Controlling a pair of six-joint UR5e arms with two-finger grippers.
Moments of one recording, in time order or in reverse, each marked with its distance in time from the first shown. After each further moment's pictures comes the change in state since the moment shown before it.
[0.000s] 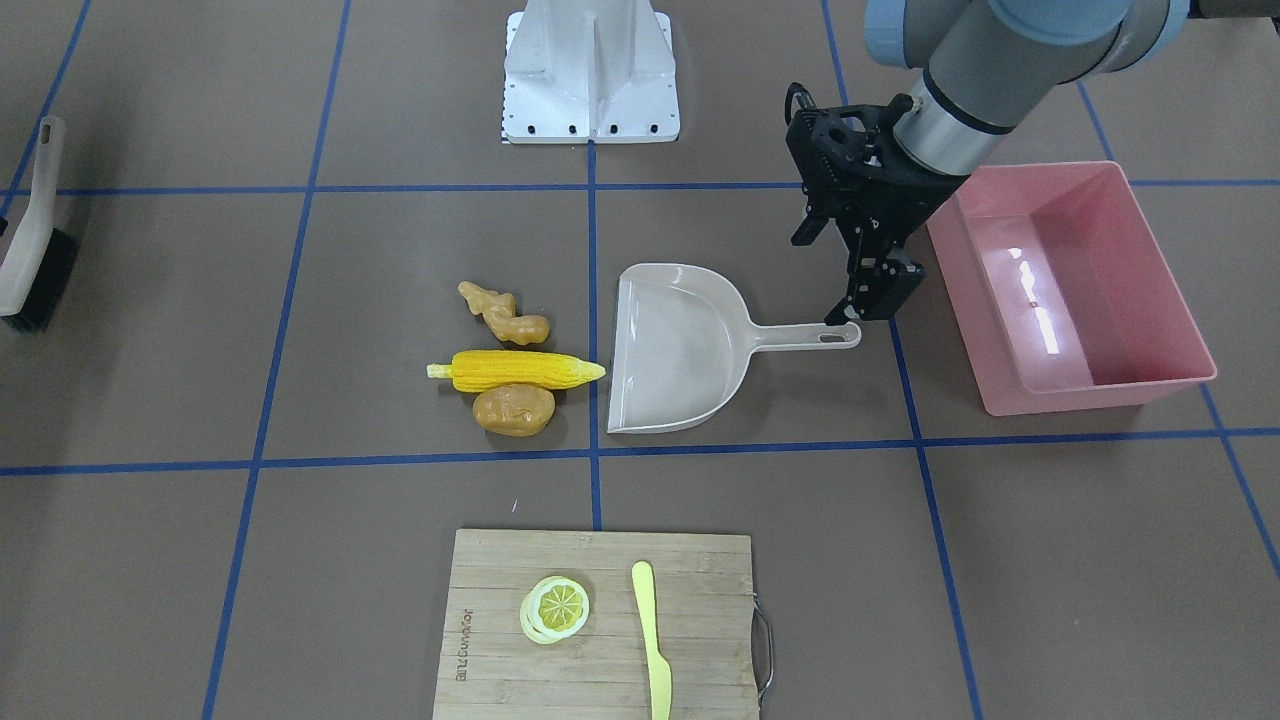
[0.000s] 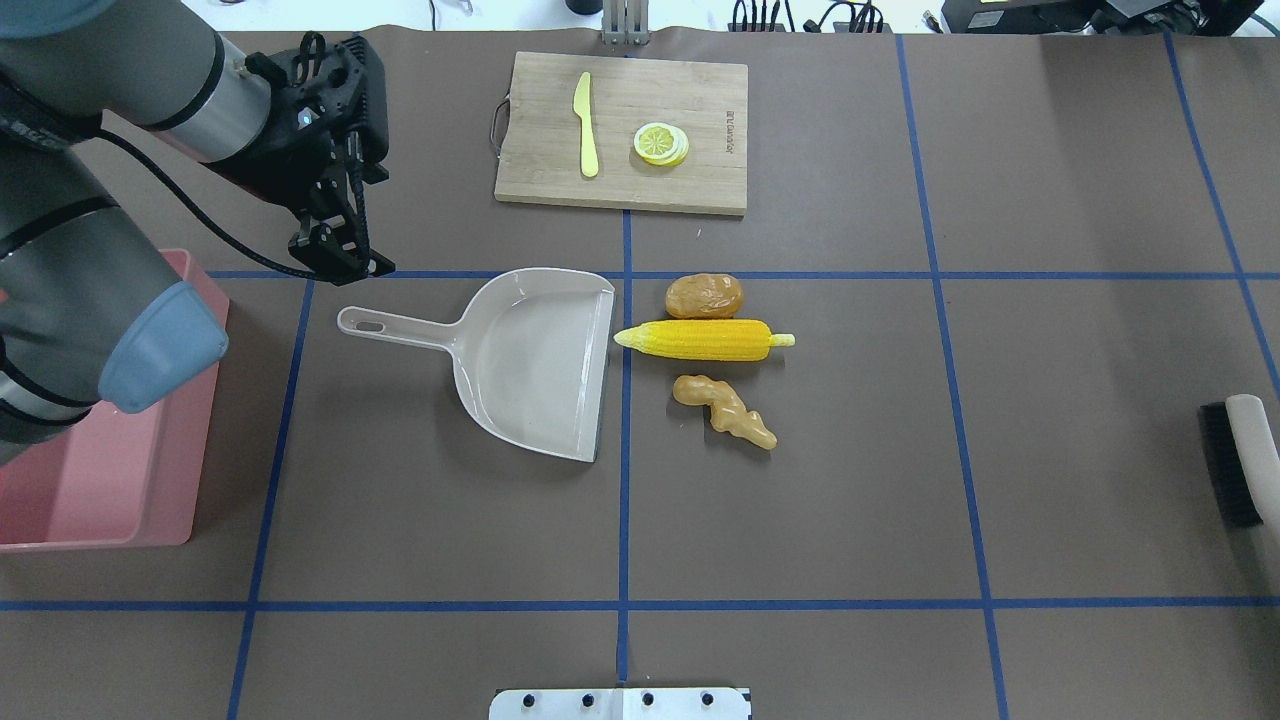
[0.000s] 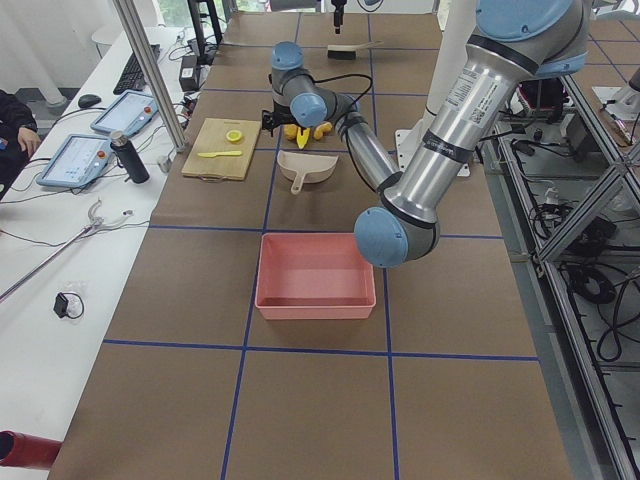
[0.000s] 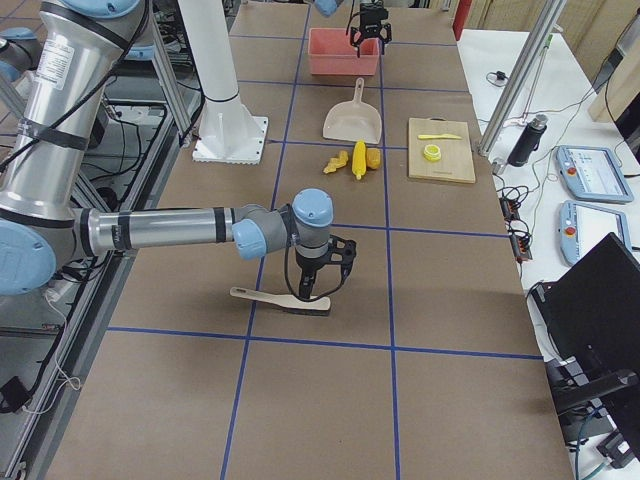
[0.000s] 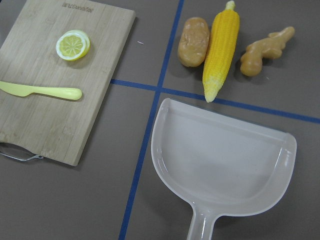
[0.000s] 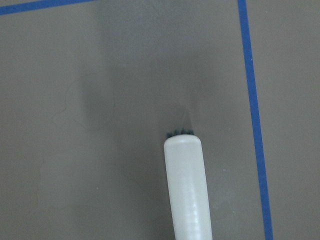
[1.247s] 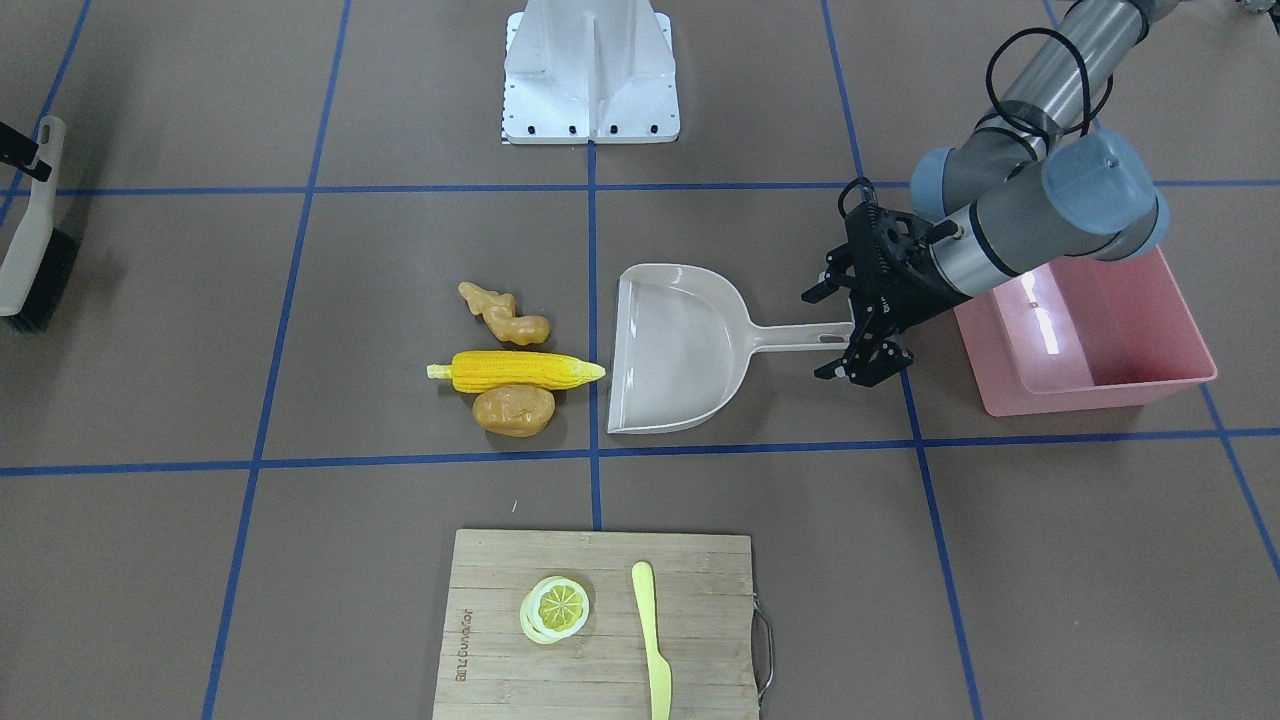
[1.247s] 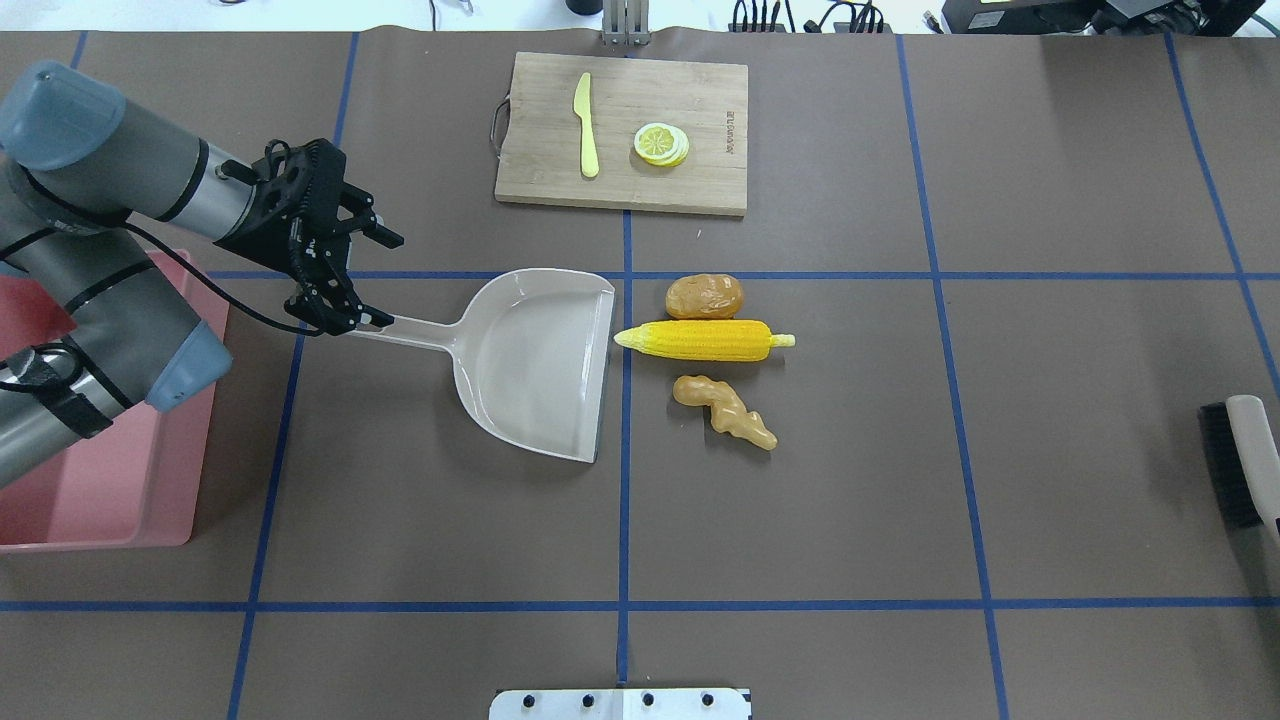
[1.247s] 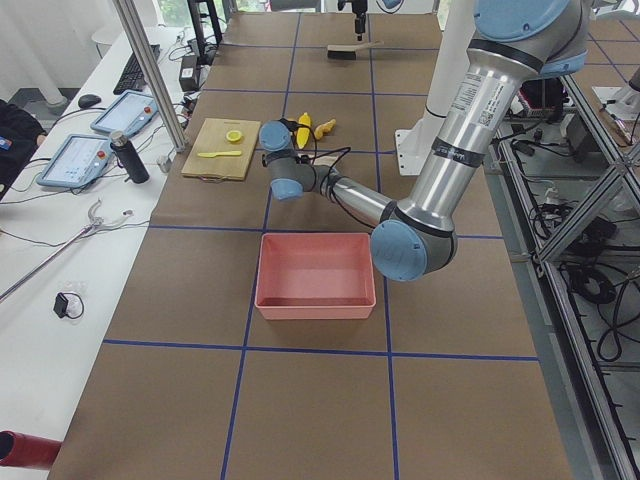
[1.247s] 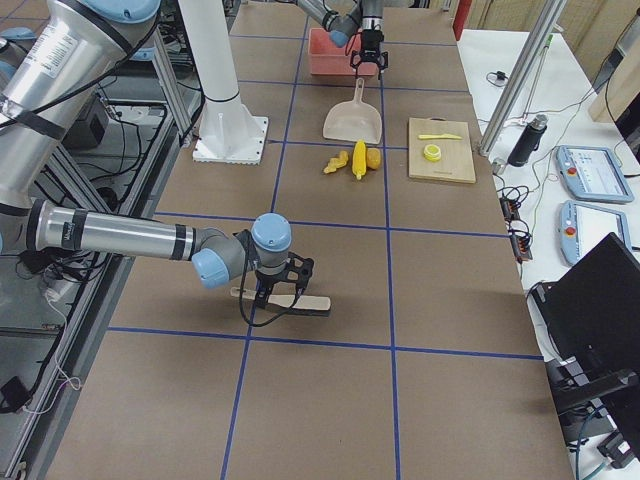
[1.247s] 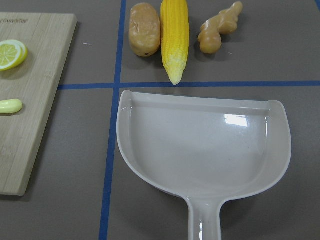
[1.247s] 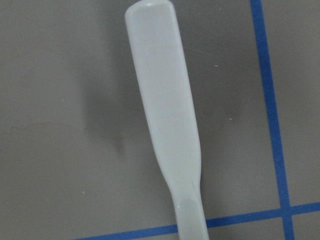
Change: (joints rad) left arm 0.017 0.079 0.451 -0.872 -0.186 -0.145; right arm -0.185 -0.147 -0.060 0.307 0.055 0.263
